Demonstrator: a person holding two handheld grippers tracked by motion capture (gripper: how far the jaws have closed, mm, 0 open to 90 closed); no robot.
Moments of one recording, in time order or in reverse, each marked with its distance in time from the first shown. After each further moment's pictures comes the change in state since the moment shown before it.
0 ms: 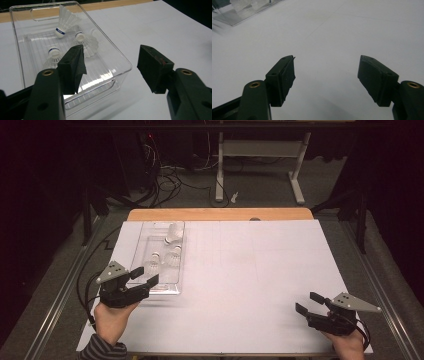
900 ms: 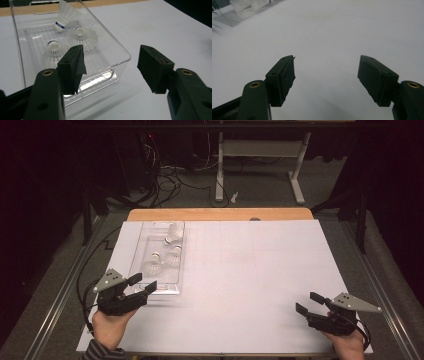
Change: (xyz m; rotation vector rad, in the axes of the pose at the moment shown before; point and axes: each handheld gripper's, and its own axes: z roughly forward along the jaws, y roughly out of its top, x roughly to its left) left arm 0.000 -0.018 -0.004 -0.002 -0.003 -0.011; right arm 0.000 0.000 0.000 -0.003 0.000 0.004
